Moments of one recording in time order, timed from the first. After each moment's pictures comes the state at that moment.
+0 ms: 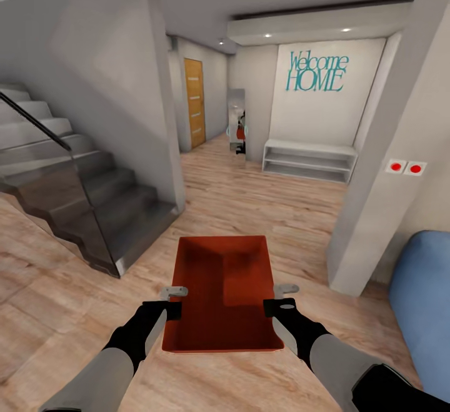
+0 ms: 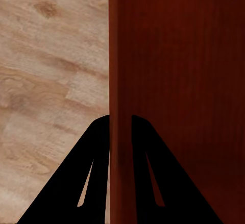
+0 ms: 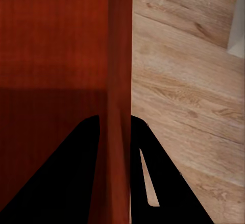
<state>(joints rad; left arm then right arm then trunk) -0.67 -0.10 0.01 -0.53 0.00 0.45 0.09 -0.80 0.08 0.57 -0.24 -0.49 0.12 -0.29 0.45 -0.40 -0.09</state>
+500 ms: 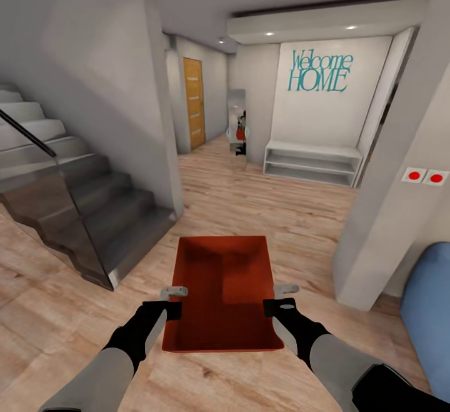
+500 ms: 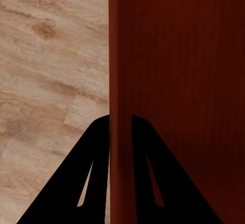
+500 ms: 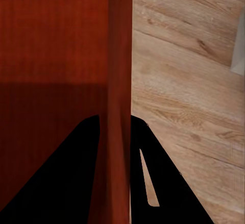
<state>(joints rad) -0.67 -0.10 0.01 -0.53 0.00 0.45 0.09 -0.80 0.08 0.57 -0.24 -0.49 0.12 -0.29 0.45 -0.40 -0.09</state>
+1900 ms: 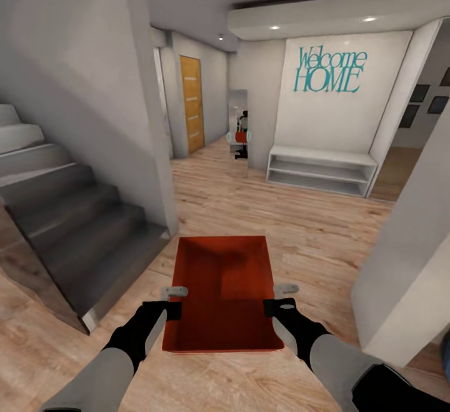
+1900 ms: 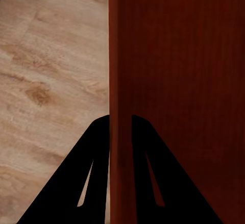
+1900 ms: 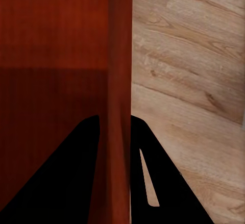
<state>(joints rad) -0.67 -0.10 0.01 -0.53 0.00 0.45 0.09 -0.80 0.08 0.57 -0.24 -0.49 0.12 -0.29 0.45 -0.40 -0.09</state>
